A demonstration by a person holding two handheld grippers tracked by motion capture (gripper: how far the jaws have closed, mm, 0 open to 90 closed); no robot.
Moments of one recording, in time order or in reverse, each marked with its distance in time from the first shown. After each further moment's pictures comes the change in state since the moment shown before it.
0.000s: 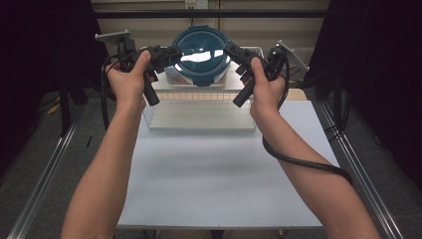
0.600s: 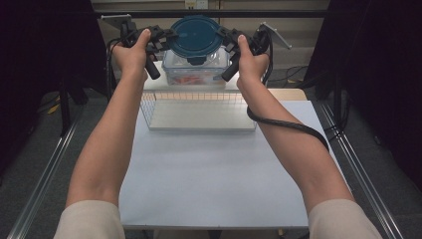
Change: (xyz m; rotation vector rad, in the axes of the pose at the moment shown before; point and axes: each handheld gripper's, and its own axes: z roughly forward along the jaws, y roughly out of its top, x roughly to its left) left arm 0.036 0.063 0.045 -0.012 0.079 -0.113; right arm -0.019 0.031 0.073 0.016 -0.109 0.069
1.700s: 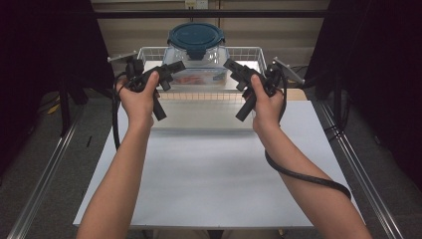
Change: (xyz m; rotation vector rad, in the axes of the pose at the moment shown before) left arm 0.019 -0.101 -0.034 -0.052 -0.049 0.201; right arm -0.035 -0.052 -0.084 0.073 0.105 -0.094
